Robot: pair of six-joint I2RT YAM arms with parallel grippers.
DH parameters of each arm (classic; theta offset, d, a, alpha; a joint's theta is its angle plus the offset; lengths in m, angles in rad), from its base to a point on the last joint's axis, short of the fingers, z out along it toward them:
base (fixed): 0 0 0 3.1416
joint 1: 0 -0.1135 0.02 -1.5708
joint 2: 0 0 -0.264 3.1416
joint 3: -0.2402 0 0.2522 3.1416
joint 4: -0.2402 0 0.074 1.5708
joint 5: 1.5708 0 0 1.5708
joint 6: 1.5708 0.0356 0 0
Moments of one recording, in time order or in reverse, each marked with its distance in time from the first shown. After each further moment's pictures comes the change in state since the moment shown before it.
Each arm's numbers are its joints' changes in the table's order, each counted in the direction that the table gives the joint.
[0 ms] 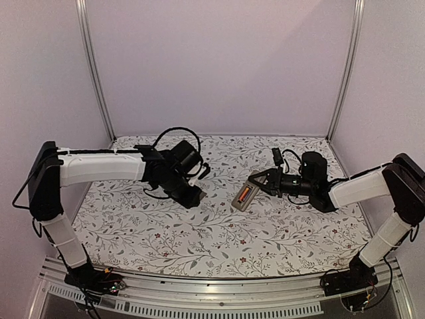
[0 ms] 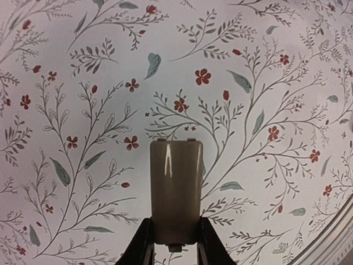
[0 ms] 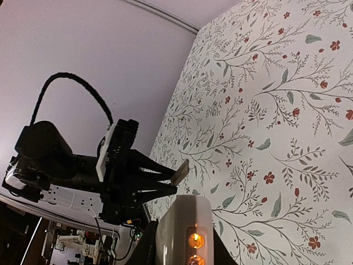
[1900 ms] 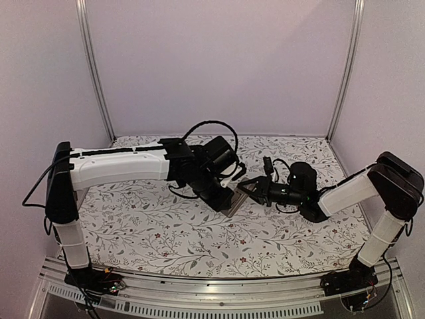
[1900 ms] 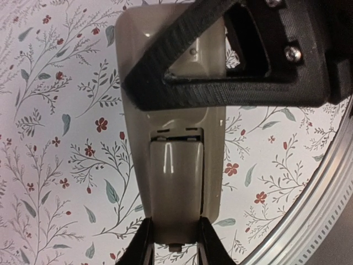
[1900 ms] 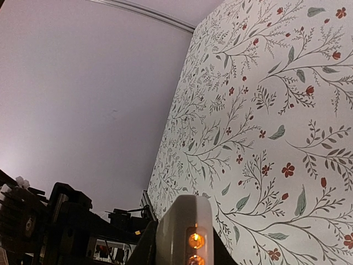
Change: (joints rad) left arm 0.216 -0.124 -0.364 -0.156 -0.008 -0.012; right arm -0.137 -0.095 0.021 0.156 0.171 0.143
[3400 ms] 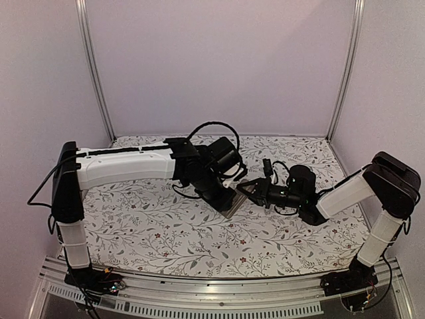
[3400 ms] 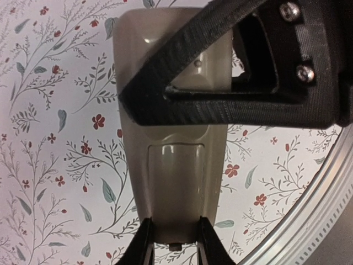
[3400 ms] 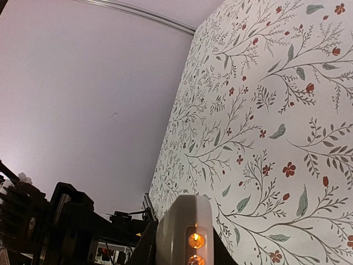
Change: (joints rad) left arm -0.007 -0.044 -0.047 -0.035 0.016 -0.021; right arm -0.020 -0.032 0.014 0.065 0.024 0.027
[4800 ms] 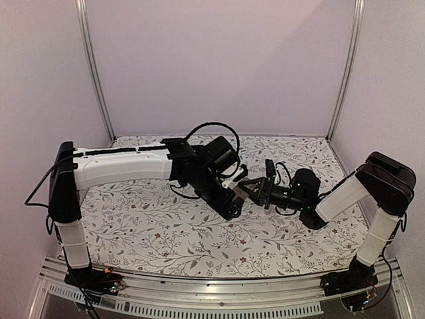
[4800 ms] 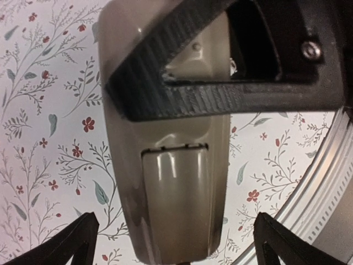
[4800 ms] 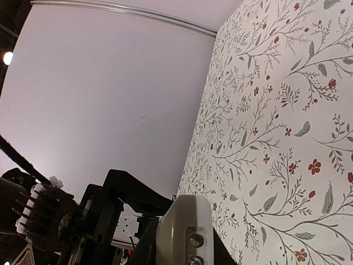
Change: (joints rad) left arm -0.004 0.004 0.011 0.013 0.028 0.023; right arm 0.016 -0.041 0.045 0.210 -0.031 0.131
